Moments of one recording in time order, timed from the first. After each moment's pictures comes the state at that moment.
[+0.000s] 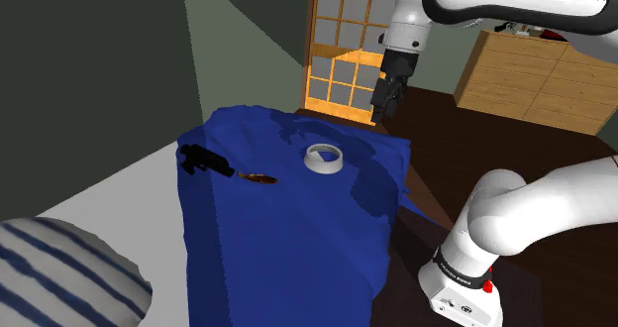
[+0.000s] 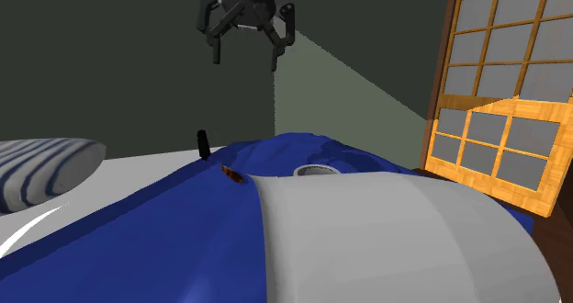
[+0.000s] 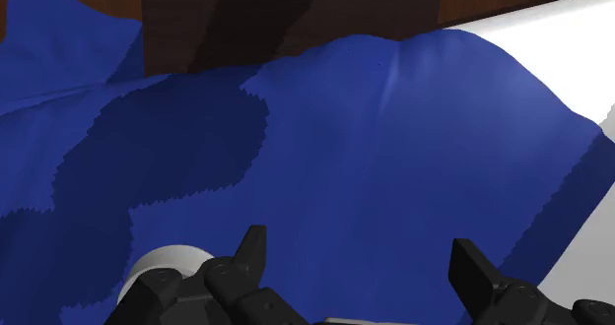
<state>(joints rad) 0.00 -0.74 -0.01 -2.27 0.11 1.51 0.01</state>
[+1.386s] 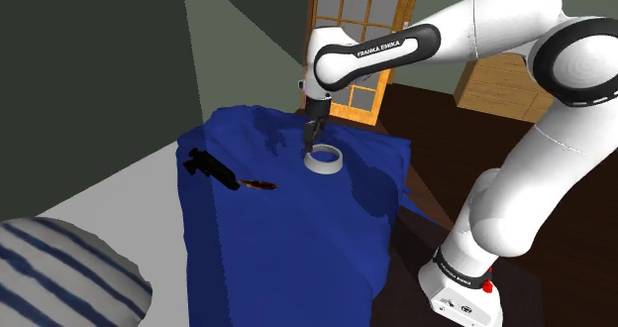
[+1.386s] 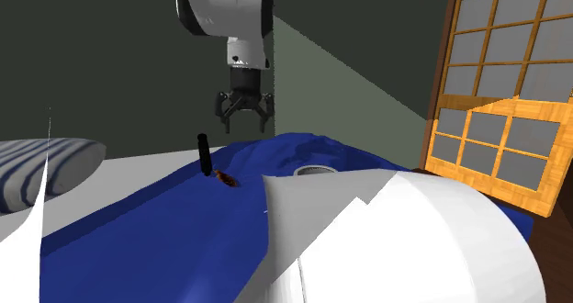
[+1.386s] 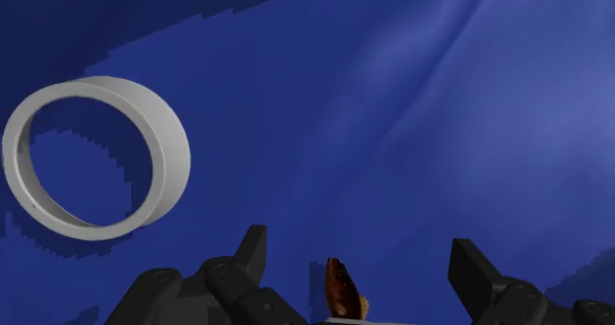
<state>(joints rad) 0.07 -0.13 0.00 -2.15 0.06 1.99 -0.28</state>
